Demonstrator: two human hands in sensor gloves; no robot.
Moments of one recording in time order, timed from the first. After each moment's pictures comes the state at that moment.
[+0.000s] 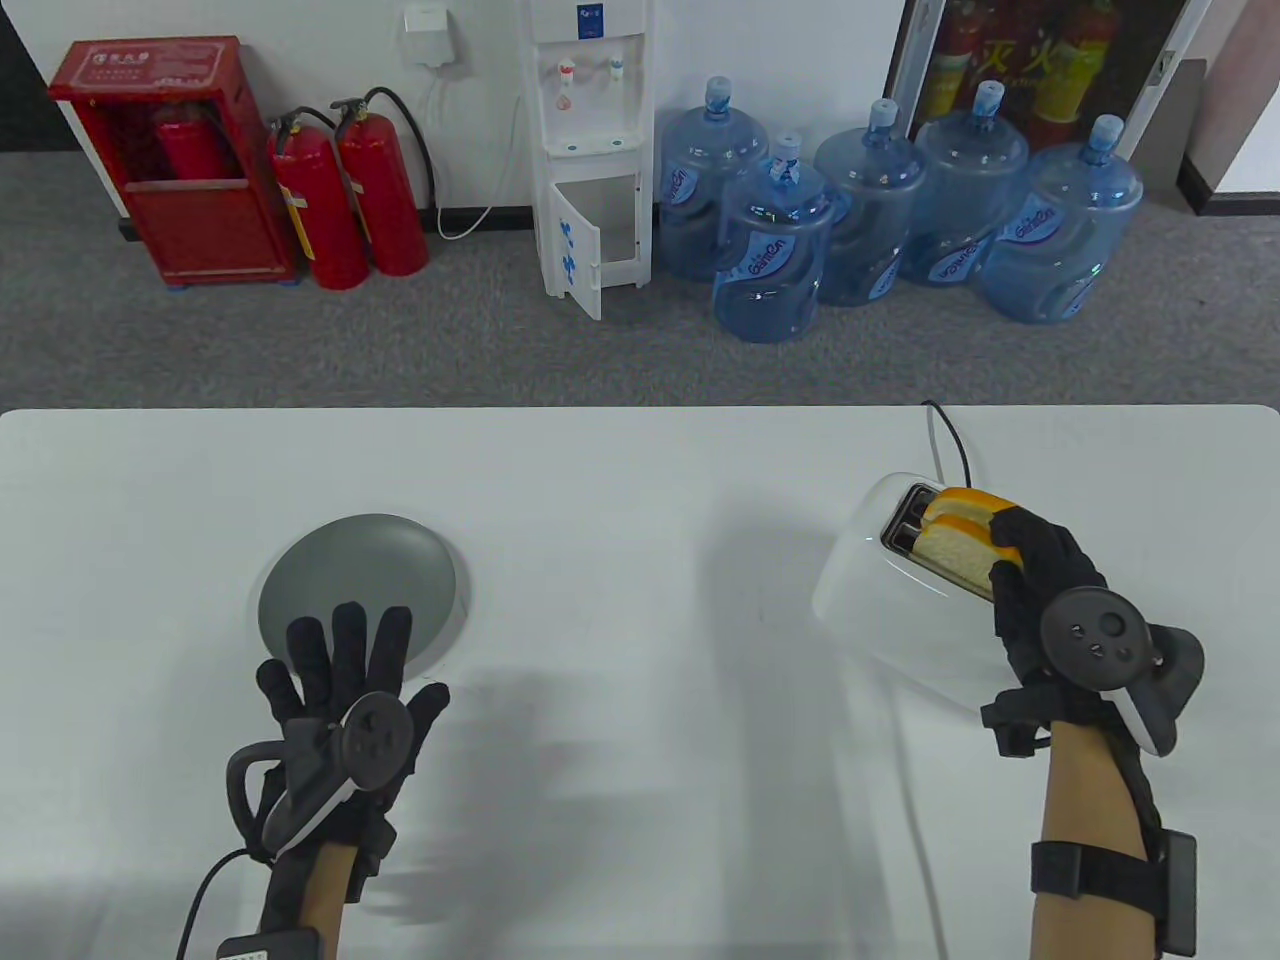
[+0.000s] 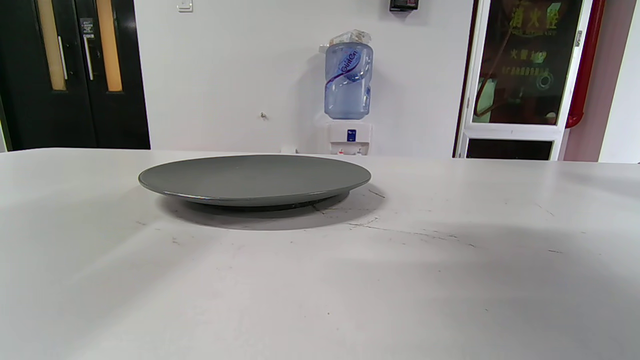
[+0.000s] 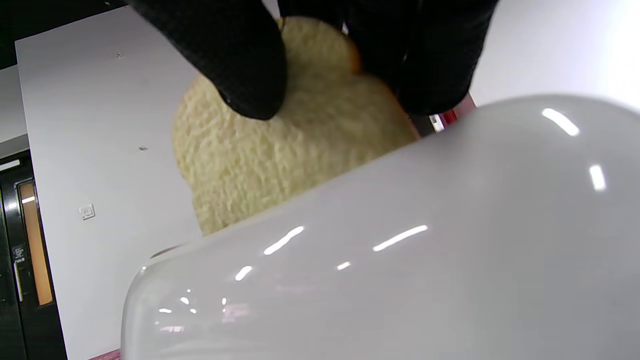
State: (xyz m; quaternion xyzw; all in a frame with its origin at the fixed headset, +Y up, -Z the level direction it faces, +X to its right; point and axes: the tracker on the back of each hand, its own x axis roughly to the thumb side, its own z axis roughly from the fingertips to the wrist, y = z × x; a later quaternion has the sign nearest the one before) left_hand -0.266 -0.705 -0.263 0.01 0.02 0.01 1.00; right_hand 0.305 -0.624 -0.310 -0.05 -0.23 0.96 0.17
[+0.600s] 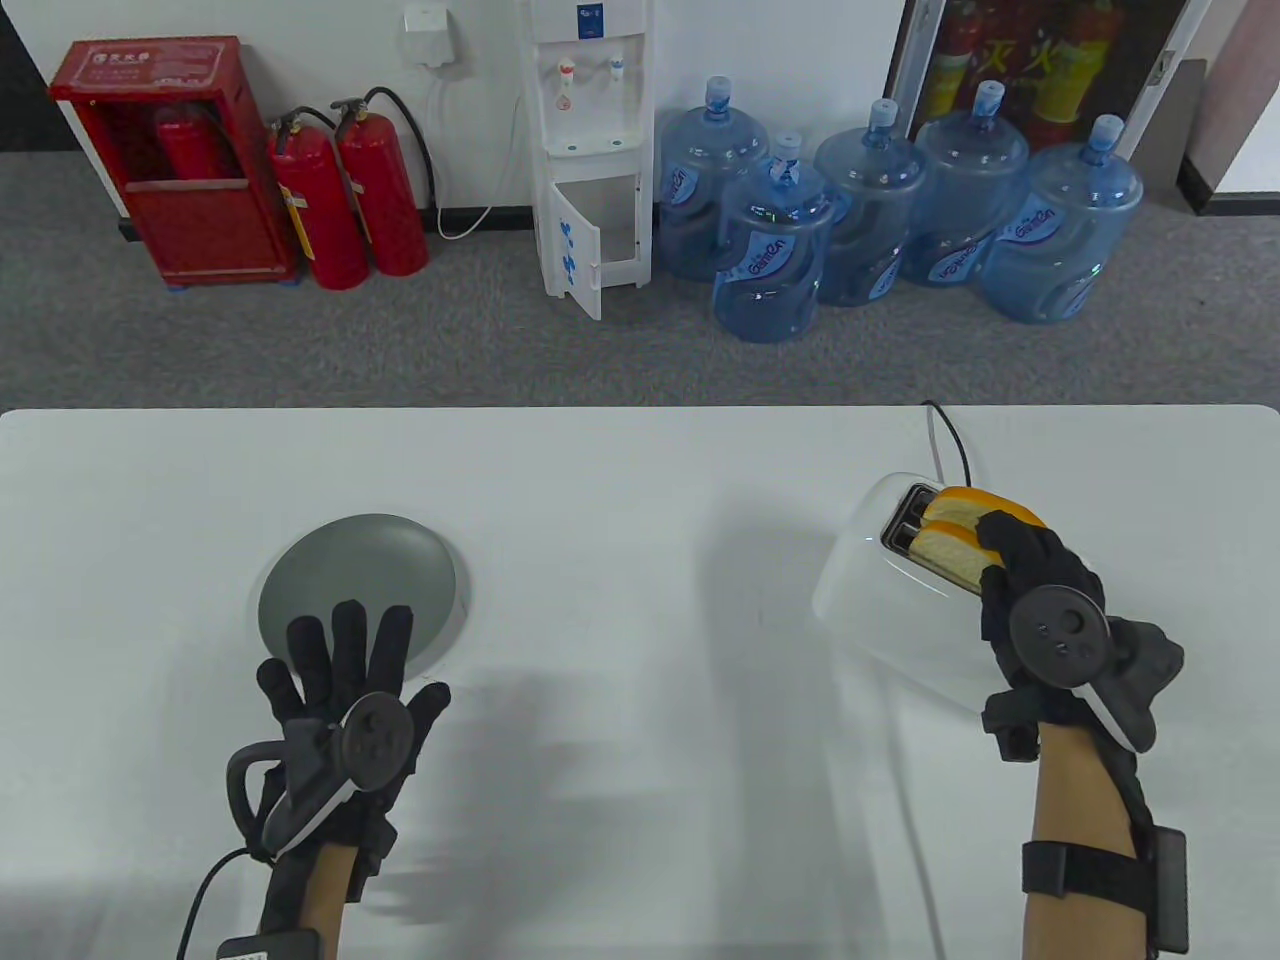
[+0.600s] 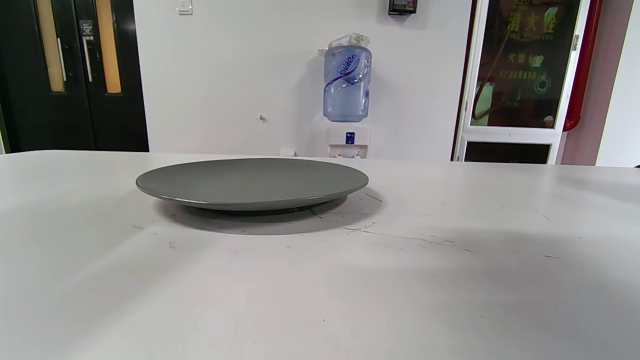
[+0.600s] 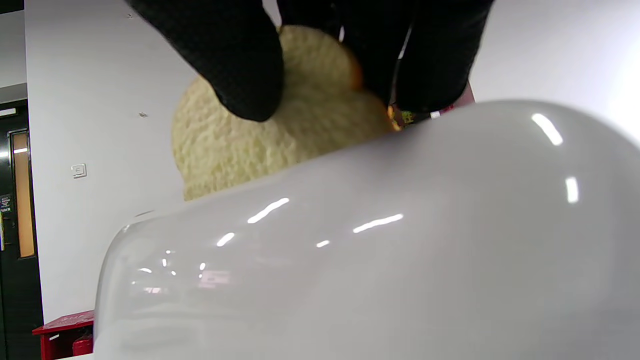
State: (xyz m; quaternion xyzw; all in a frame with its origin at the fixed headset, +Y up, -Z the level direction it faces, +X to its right) left_hand -0.266 -0.705 -0.263 0.02 0.02 0.01 1.00; right_hand 0.293 -0.625 -0.312 -0.05 -0.22 0.97 0.10
